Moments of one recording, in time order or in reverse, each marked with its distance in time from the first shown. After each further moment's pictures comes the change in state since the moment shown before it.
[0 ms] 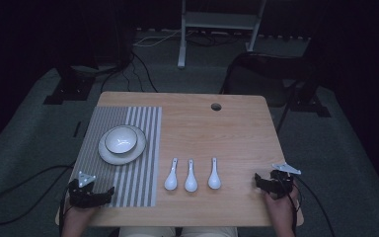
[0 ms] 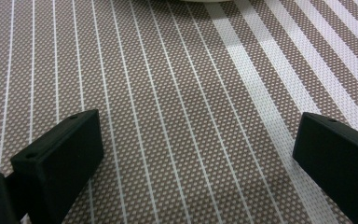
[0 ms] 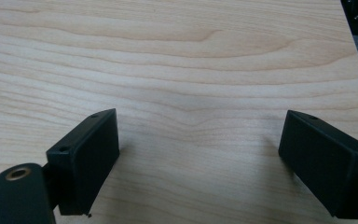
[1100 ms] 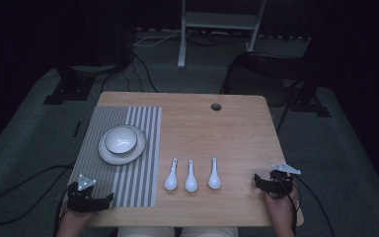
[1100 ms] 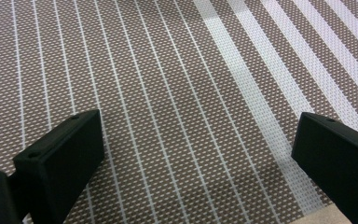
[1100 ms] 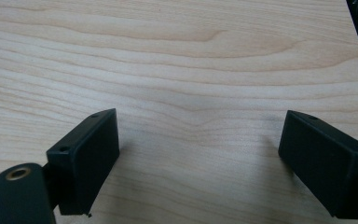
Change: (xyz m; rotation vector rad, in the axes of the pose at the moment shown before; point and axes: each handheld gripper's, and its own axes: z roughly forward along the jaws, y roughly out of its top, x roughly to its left) left arm -0.004 -0.003 -0.011 0.057 -0.042 0.059; right arm 0.001 0.000 0.000 0.000 0.011 -0.011
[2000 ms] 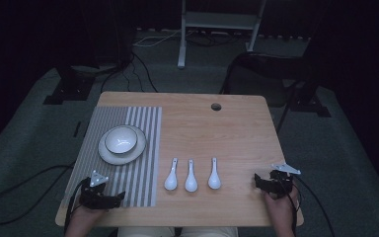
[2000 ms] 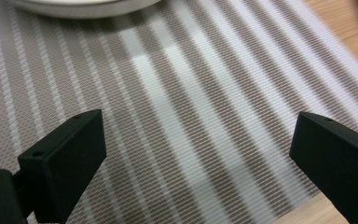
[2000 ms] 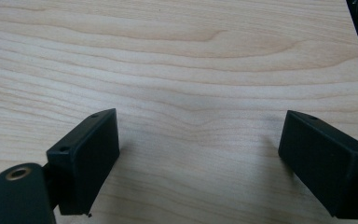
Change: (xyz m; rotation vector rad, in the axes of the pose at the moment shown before) left arm -0.030 0.024 0.002 -0.011 -0.091 0.057; right arm 0.000 0.000 0.000 0.000 -0.001 0.000
